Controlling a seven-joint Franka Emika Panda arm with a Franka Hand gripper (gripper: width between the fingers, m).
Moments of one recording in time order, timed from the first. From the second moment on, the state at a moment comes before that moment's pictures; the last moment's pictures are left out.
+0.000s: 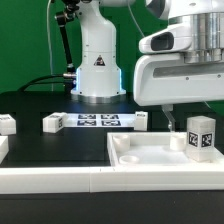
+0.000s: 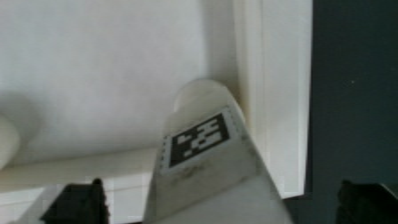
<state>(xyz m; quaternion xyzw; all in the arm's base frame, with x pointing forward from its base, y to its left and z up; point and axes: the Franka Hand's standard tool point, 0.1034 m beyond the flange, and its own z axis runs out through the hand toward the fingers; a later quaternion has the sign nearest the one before) 0.627 0.117 0.077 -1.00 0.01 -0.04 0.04</state>
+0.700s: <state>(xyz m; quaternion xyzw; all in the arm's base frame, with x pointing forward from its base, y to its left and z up) 0.626 0.117 0.077 -1.00 -0.07 -0.04 0.04</state>
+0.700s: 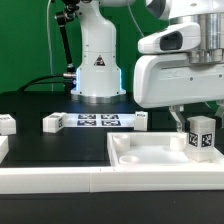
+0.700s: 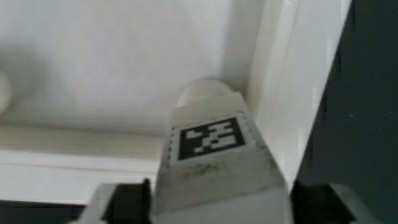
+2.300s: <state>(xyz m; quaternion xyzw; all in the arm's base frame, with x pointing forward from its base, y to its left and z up) 0.624 0.119 0.075 -0.80 0.60 -0.01 0.06</state>
